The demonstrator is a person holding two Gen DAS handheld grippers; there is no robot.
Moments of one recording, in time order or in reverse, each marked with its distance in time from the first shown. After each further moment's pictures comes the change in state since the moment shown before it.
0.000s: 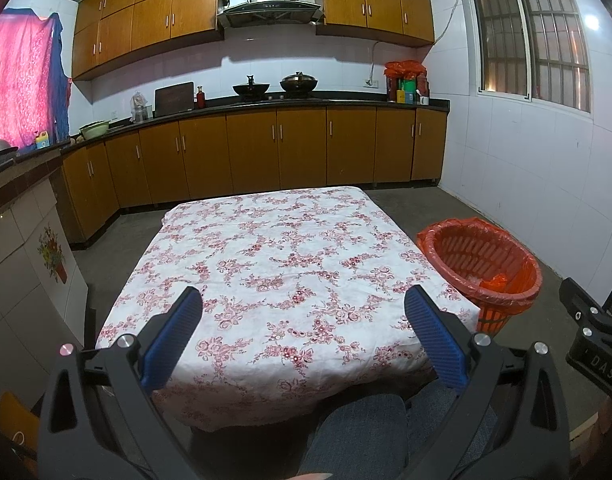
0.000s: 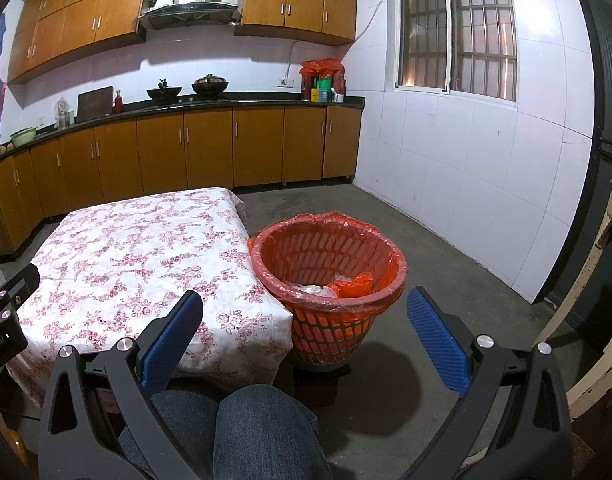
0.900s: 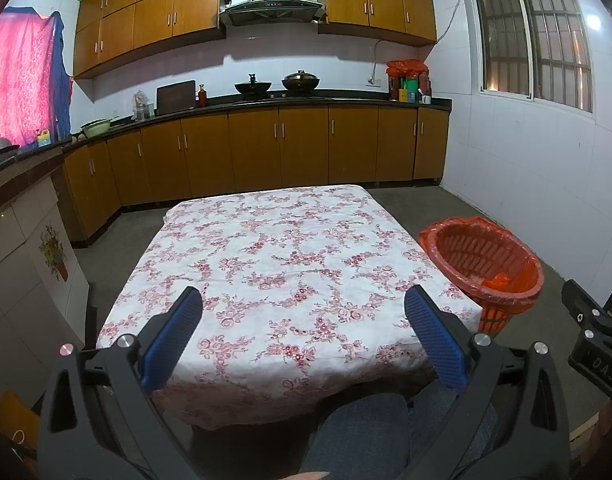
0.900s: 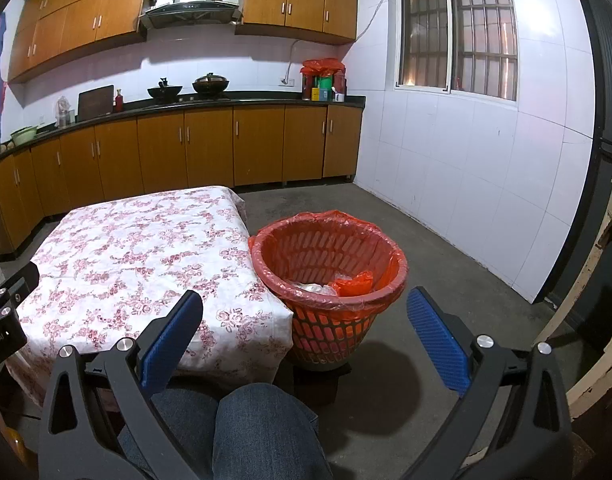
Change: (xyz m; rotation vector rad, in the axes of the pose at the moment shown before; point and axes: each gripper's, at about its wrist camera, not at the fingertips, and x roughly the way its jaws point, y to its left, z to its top) left arm 0.000 0.001 0.000 -0.004 0.001 0.005; right arm 0.000 0.001 -0.001 -0.002 -0.001 0.000
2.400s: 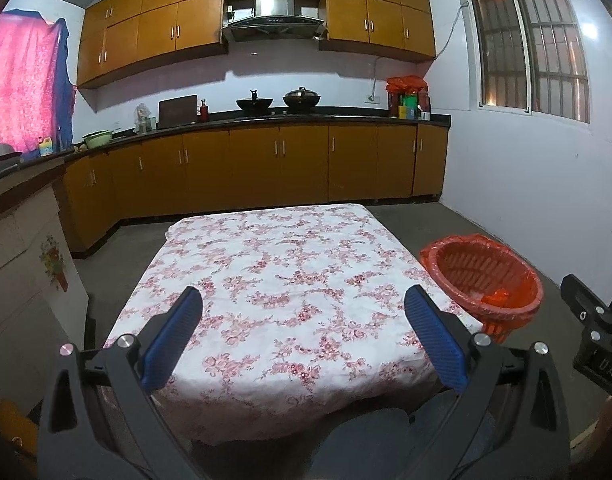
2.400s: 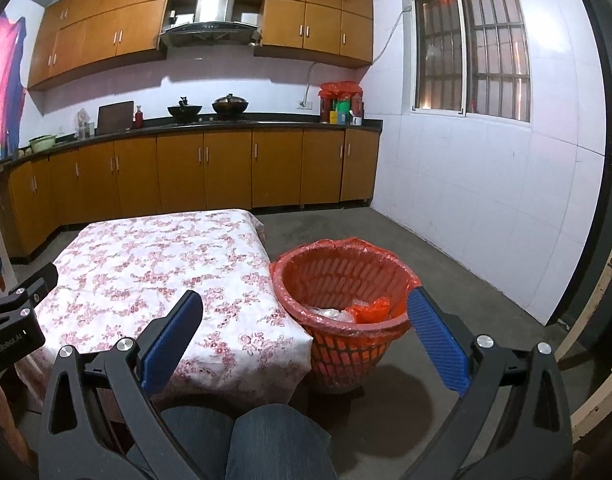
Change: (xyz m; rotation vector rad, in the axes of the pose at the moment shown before) left arm -0.007 0.005 0.006 0.001 -0.062 -0.003; right arm -0.010 0.010 0.008 -0.017 -0.080 0.060
